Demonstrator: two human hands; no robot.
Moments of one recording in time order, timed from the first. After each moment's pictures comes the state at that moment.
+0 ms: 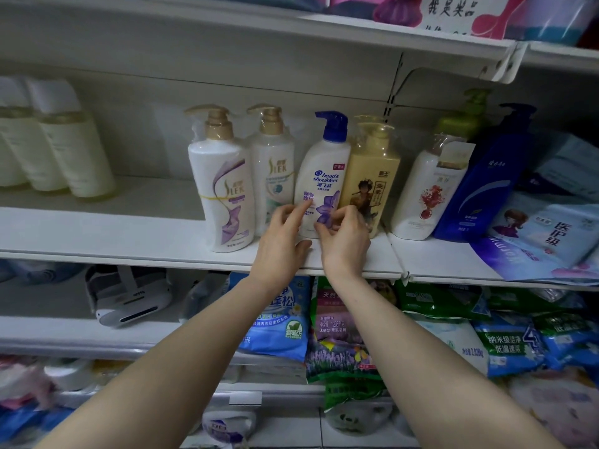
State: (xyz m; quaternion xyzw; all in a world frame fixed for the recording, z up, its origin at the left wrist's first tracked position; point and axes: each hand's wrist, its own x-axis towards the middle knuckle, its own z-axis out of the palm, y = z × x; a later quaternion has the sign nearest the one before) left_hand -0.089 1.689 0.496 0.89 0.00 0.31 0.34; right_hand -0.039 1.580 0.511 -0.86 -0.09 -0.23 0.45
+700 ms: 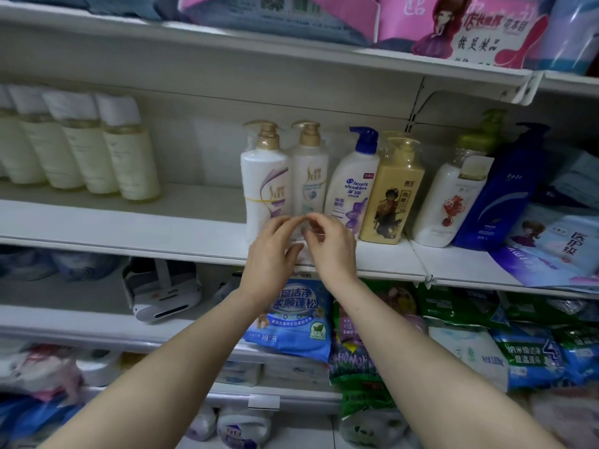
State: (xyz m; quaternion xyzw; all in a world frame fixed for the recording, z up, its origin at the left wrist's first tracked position) left_hand -0.155 1.734 0.504 0.88 0.00 0.39 0.29; right_hand -0.092 1.624 0.524 -0.83 -0.27 -0.20 0.45
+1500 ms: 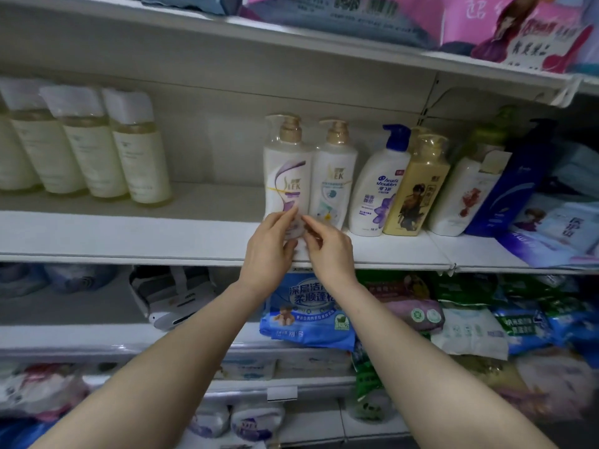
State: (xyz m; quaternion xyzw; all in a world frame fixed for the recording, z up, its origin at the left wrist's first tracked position) left_hand -0.168 1.814 0.503 0.88 -0.01 0.34 0.32; right_hand -0.126 1.689 0.516 -0.86 -0.23 -0.16 0.43
